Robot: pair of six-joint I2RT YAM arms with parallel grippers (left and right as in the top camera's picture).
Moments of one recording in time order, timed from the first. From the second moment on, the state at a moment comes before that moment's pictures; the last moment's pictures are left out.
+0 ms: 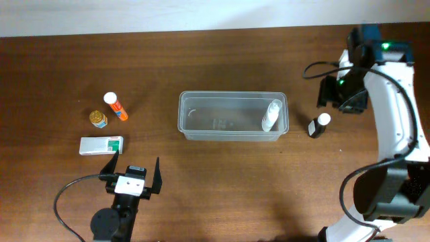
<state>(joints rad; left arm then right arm) -0.08 0.01 0.02 -0.09 0.07 0.24 -0.12 1.85 1.74 -1.38 -0.05 0.15</state>
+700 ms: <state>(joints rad) -0.08 0.01 0.02 -0.09 0.07 0.24 -0.12 1.85 1.31 -0.95 -0.05 0.08</state>
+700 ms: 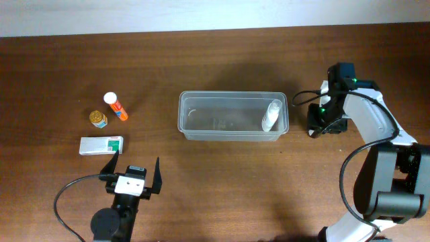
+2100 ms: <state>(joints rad) -0.08 0.01 0.02 -0.09 0.07 0.24 -0.12 1.86 1.95 -1.36 -0.04 -0.02</state>
